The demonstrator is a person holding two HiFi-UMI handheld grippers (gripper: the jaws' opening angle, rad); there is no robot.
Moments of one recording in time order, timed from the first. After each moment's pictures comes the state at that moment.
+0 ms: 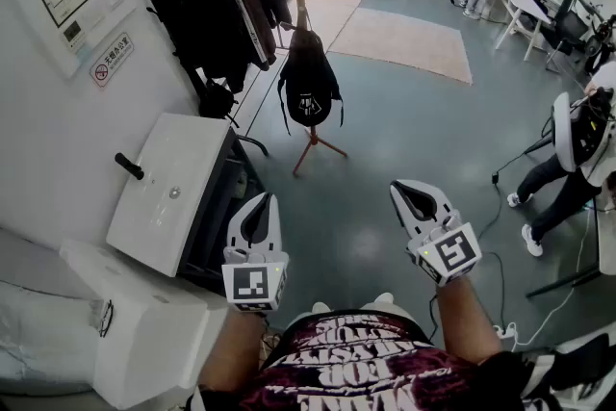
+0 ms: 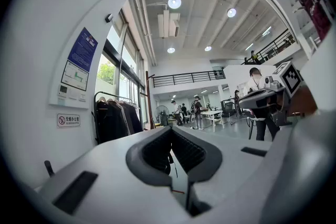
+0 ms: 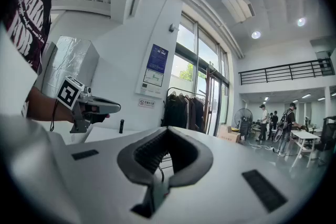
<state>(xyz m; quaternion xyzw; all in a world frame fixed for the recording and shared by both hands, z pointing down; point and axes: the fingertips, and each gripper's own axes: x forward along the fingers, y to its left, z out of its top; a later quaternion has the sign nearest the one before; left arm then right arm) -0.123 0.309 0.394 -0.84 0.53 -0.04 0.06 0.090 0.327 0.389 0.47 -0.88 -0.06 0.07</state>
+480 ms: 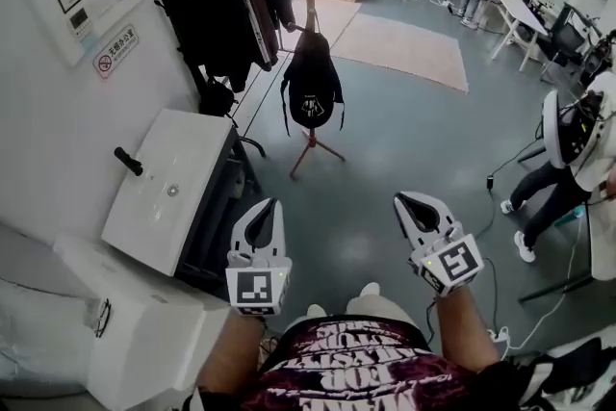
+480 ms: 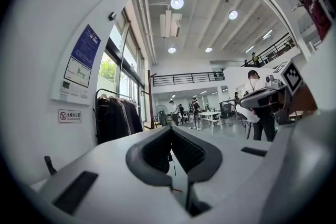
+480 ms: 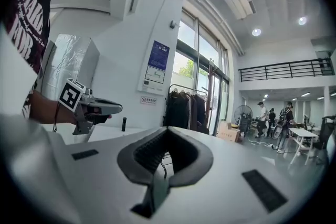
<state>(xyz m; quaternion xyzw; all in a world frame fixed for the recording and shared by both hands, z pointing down) -0.150 0.324 0.405 -0.85 0.52 -0.03 0.04 0.062 0.350 0.395 0.48 -0.87 -0.05 0.09</state>
